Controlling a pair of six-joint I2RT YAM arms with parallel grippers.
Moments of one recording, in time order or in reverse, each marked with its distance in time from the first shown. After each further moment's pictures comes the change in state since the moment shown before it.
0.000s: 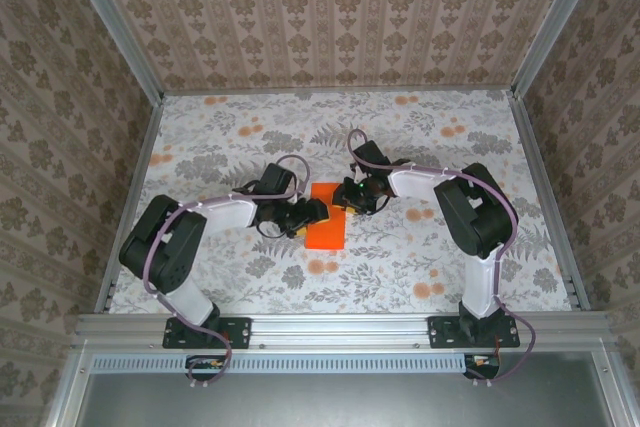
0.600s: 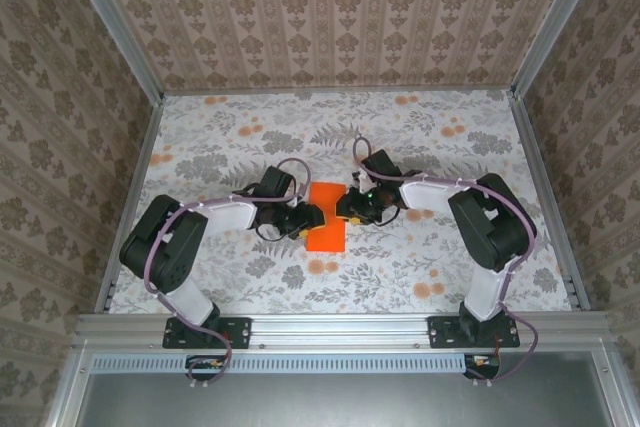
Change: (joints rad) left arm 0.000 0.002 -0.019 0.003 0.013 0.031; right arm -0.003 -0.137 -0.181 0.083 -0.129 -0.069
